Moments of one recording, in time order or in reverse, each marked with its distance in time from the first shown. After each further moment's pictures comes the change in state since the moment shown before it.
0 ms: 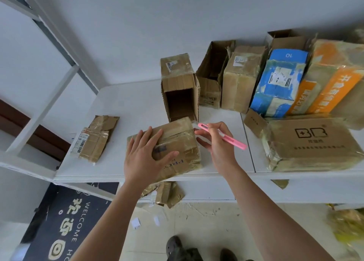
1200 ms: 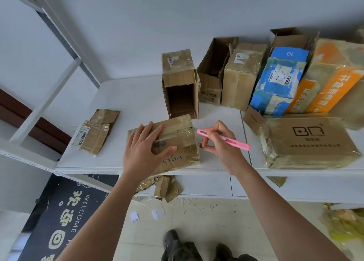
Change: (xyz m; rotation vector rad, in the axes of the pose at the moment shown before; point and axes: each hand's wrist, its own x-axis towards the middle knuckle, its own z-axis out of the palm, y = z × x) left_hand -0.004 0.002 -0.006 -0.002 -0.058 0.003; right_hand -0.016 -0.016 -0.029 -0.191 -0.318 -0.027
